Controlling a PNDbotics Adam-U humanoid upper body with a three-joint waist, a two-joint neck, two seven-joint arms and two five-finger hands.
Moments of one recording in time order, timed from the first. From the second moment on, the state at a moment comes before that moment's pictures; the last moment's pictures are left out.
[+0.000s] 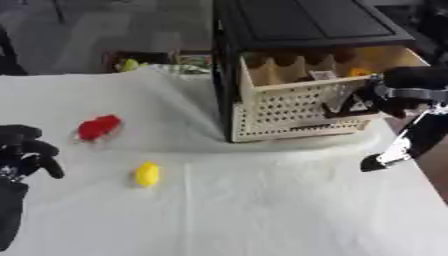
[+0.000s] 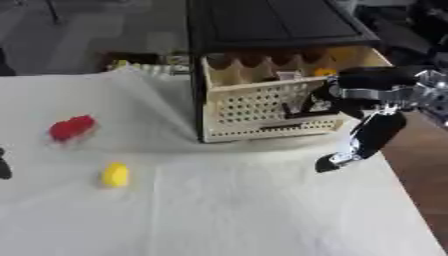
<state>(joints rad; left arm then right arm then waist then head) -0.20 0.21 0.03 -1.99 0.42 -0.26 -0.26 -0.77 -1.04 0.39 -1.64 0.29 -0.19 0.63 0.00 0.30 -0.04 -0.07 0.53</state>
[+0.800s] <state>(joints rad) -0.20 0.21 0.03 -1.99 0.42 -0.26 -0.27 -0.70 -1.07 0.35 -1.71 0.24 -0.15 0.65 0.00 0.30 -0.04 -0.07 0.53</state>
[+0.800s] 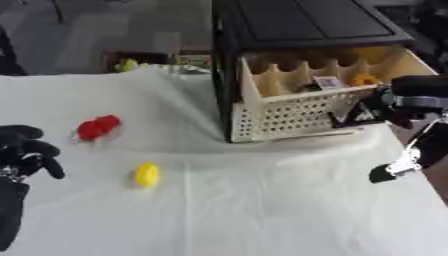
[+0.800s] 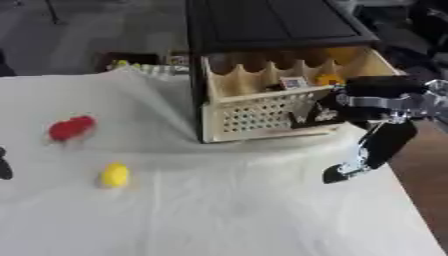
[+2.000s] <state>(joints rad) -0.20 0.20 0.03 -1.99 0.42 -0.25 -0.27 -0.64 -1.10 0.33 -1.82 0.13 -0.08 0.67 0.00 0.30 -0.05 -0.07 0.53</state>
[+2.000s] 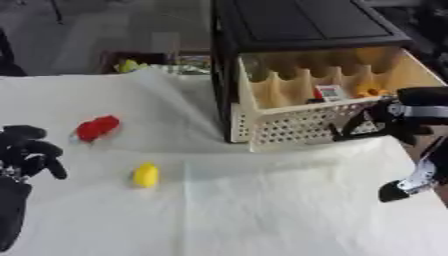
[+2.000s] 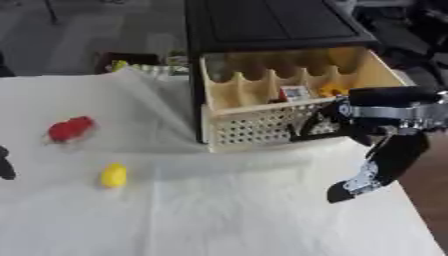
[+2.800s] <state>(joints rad) -0.20 0.20 0.03 -1.99 0.42 -0.25 -0.27 -0.61 -1.11 0.30 -1.87 0.10 -0.09 0.65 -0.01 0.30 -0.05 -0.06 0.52</state>
